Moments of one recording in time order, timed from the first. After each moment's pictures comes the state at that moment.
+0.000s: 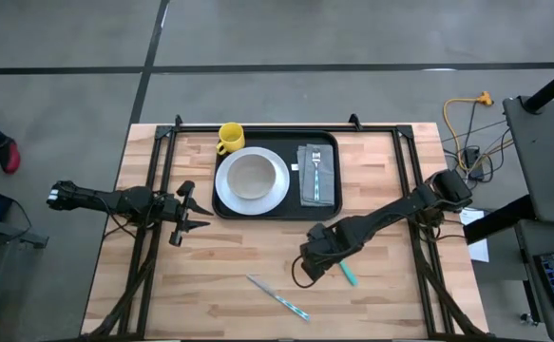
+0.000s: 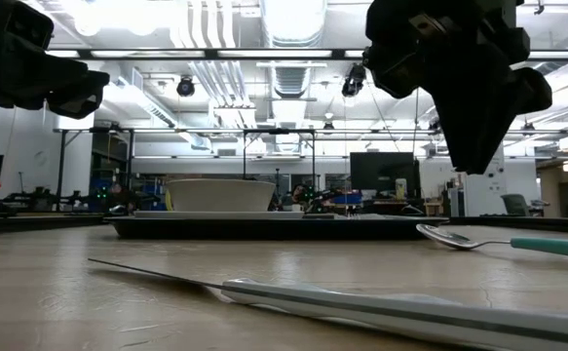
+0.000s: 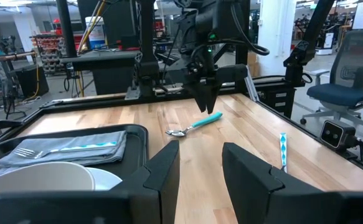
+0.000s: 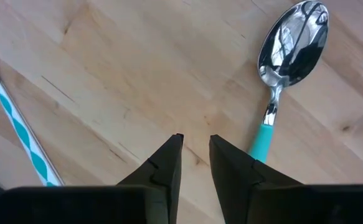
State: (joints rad) left arm -0.17 0.09 0.01 0.02 -0.01 0.05; right arm 0.38 1.82 1.32 -0.90 -0.05 1.30
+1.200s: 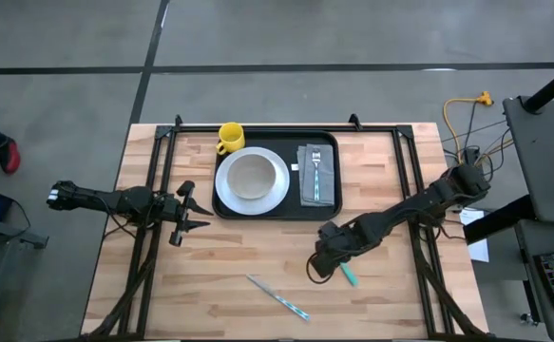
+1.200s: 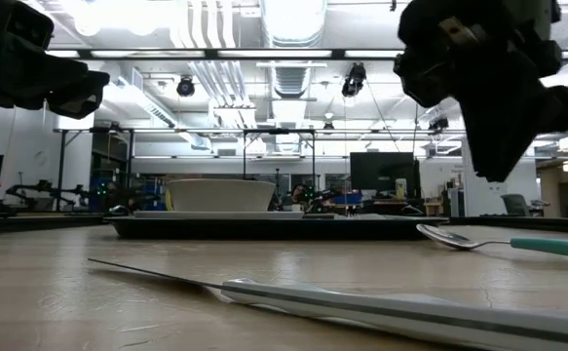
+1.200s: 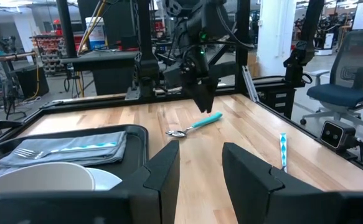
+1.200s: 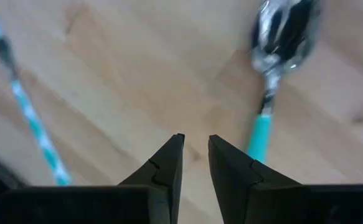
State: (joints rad) left arm -0.17 0.09 0.01 0.02 -0.01 0.05; right arm 0.40 1.66 1.07 -0.67 -0.05 1.39
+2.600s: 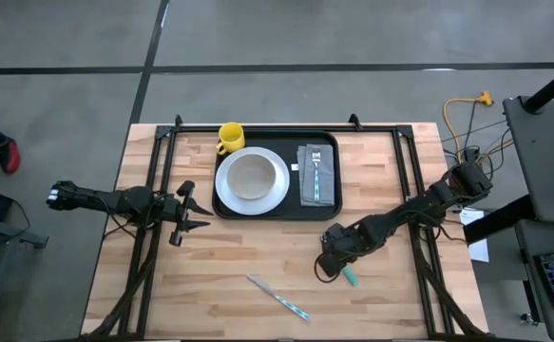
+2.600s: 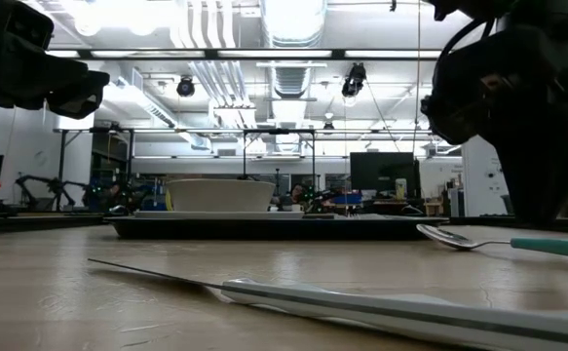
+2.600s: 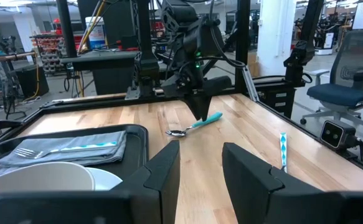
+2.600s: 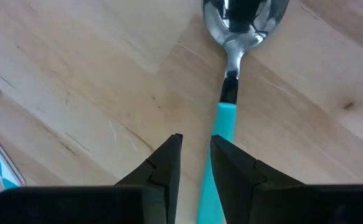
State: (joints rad) left arm -0.17 0.09 0.01 0.02 -0.01 0.05; right arm 0.40 1.64 0.91 -0.57 -0.08 1.42
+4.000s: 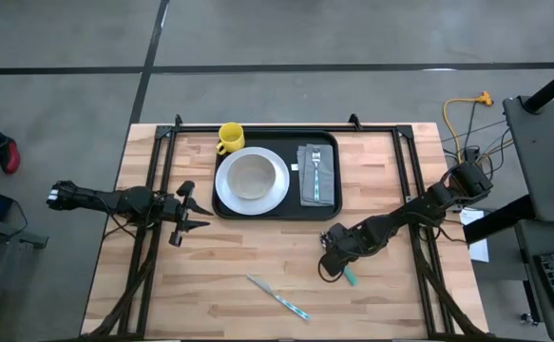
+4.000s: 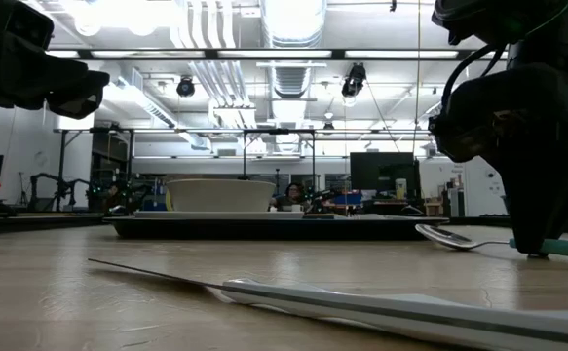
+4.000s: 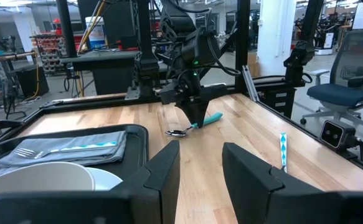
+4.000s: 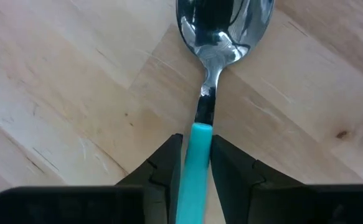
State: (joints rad) left arm -0.17 0.09 0.01 0.02 -0.01 0.05; right arm 0.41 1.64 0.81 -0.44 -0.02 1.38
